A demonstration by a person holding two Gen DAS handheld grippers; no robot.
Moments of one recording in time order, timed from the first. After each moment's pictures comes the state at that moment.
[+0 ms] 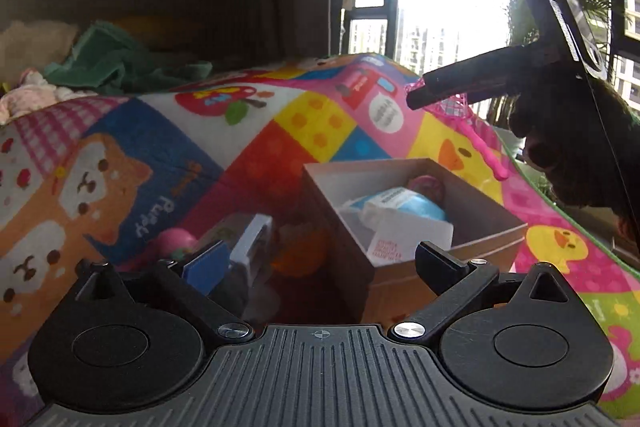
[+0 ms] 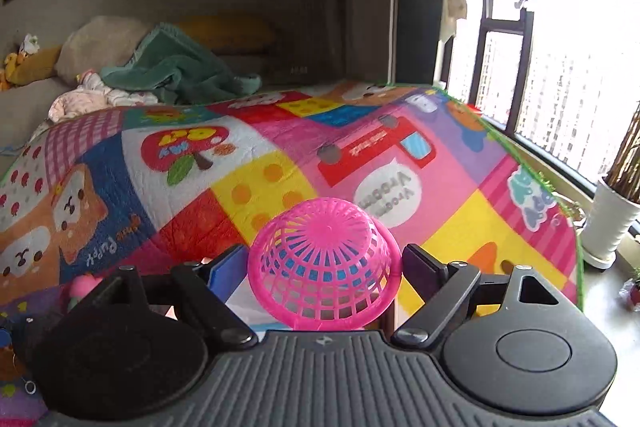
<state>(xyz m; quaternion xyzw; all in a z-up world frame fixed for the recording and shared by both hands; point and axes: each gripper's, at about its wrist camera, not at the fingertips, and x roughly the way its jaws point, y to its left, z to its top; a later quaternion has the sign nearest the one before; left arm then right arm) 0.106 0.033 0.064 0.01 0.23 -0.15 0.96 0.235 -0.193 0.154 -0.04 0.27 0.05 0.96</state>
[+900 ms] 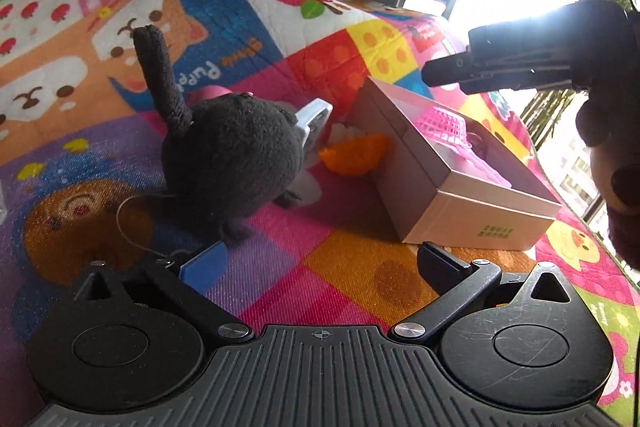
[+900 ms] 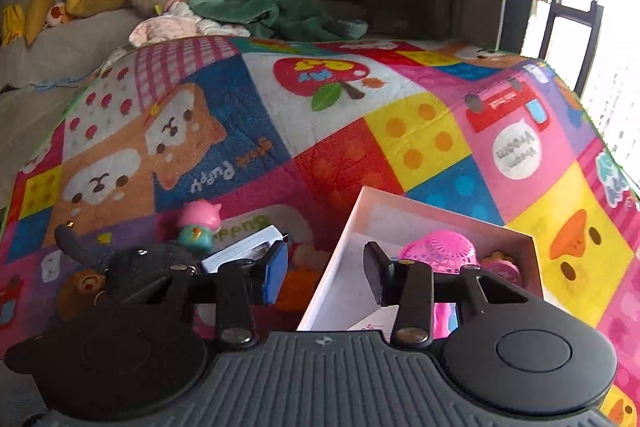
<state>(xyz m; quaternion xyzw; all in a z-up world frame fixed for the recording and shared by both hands) 0.116 0.074 0.002 -0.14 0.30 -0.13 0.93 0.172 -0.078 0.129 -0.07 0.30 0.12 0.94</state>
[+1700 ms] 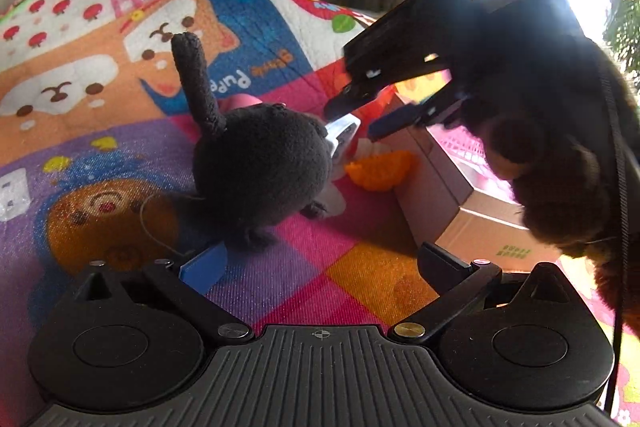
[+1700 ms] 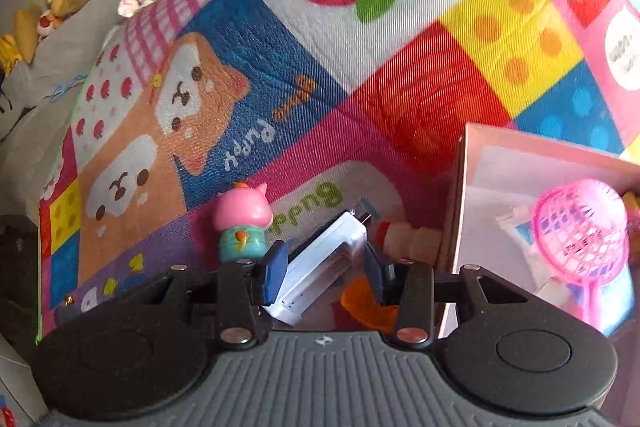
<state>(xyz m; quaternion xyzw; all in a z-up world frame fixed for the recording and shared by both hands) 0.110 0.077 0.003 -0.16 0.29 -0.08 0.94 0.285 -0.030 0.081 0.03 0.48 0.16 0.86</state>
